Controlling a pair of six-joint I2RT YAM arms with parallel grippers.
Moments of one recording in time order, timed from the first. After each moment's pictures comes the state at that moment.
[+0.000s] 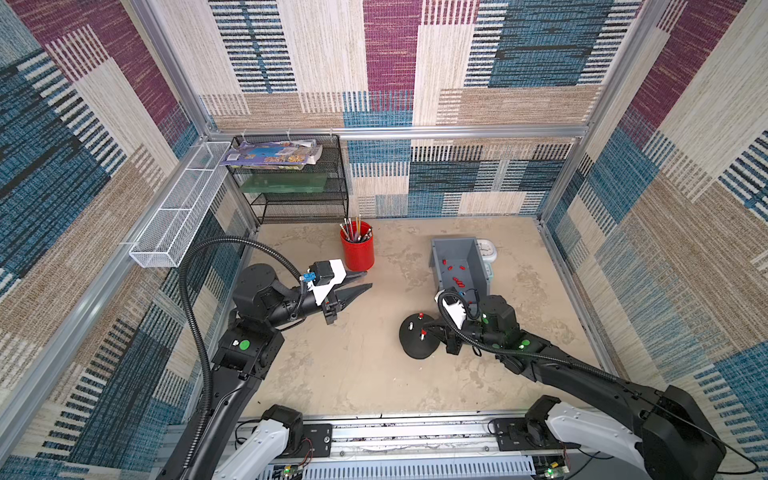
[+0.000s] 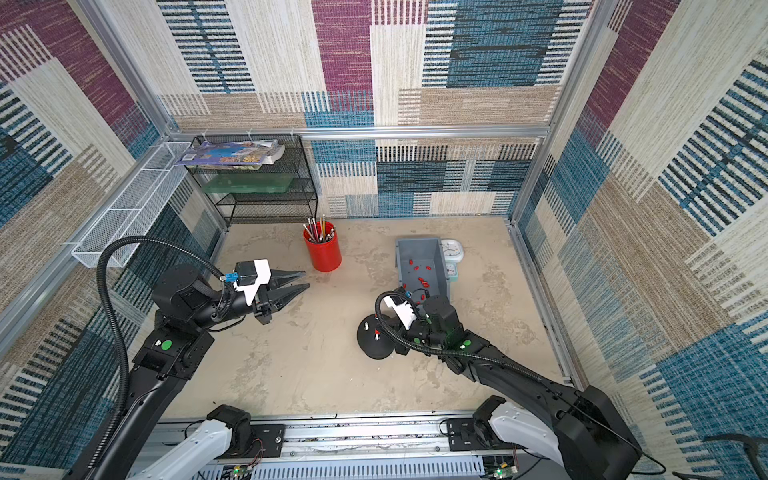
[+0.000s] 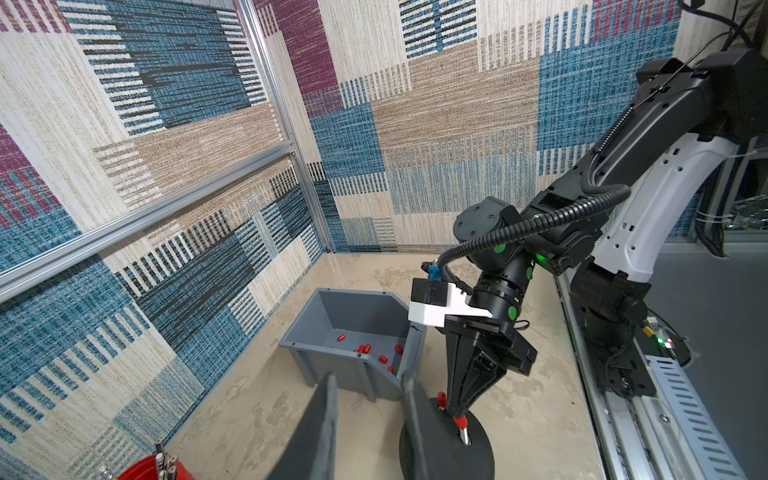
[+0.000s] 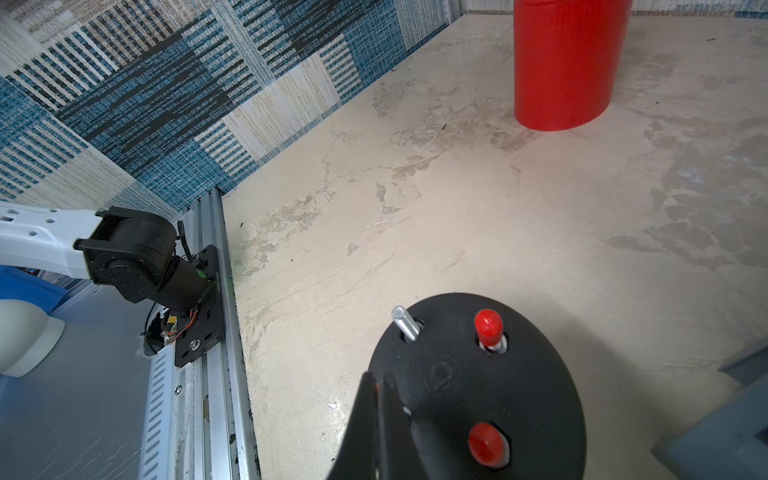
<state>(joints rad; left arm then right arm) -0.31 0.83 0.99 -0.18 0.88 0.29 0.64 1.06 0.49 0.15 -0.52 0.17</state>
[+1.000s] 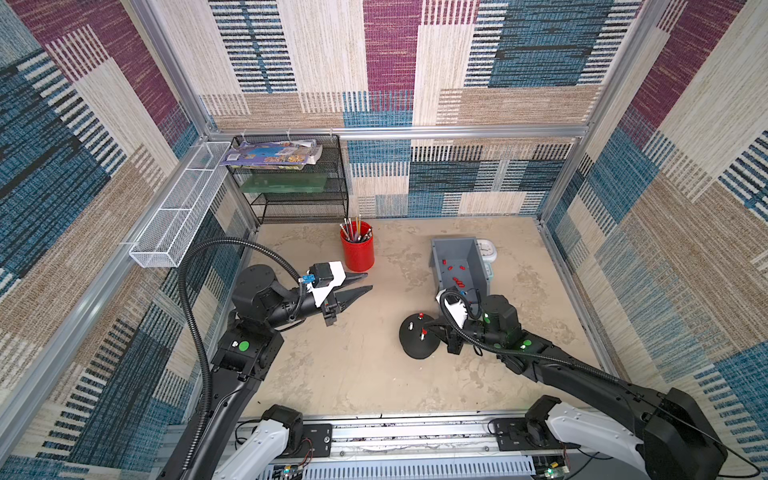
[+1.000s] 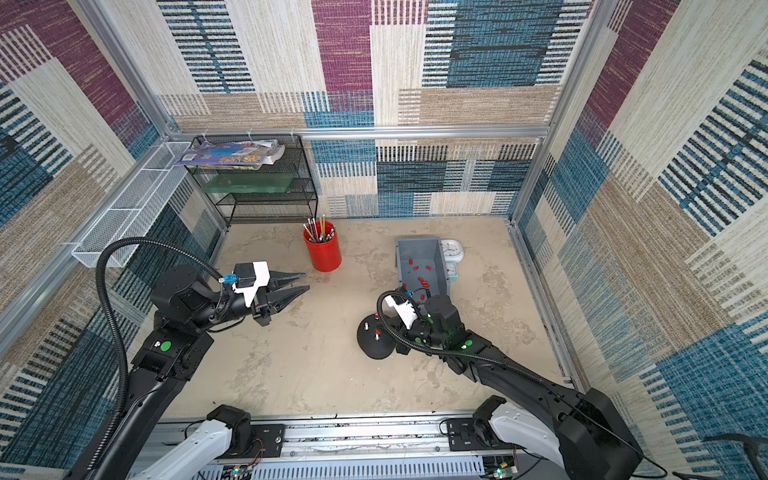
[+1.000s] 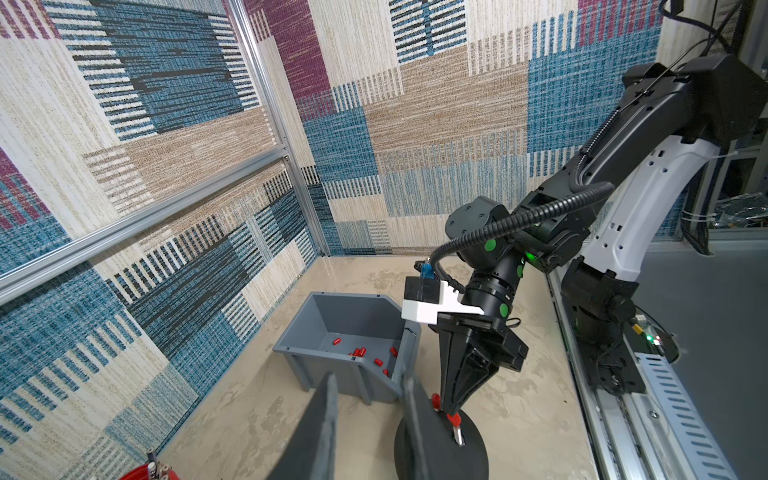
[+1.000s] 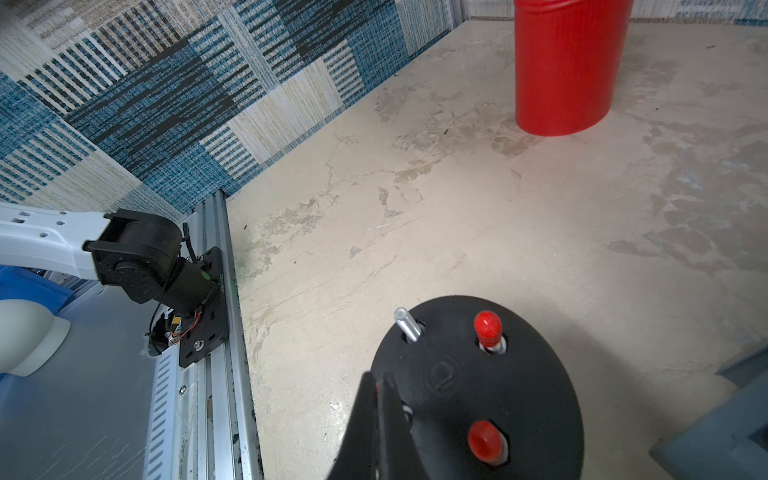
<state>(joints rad) -0.31 0.82 0.99 -0.18 0.90 0.29 0.63 1.06 0.49 0.14 -0.54 0.17</state>
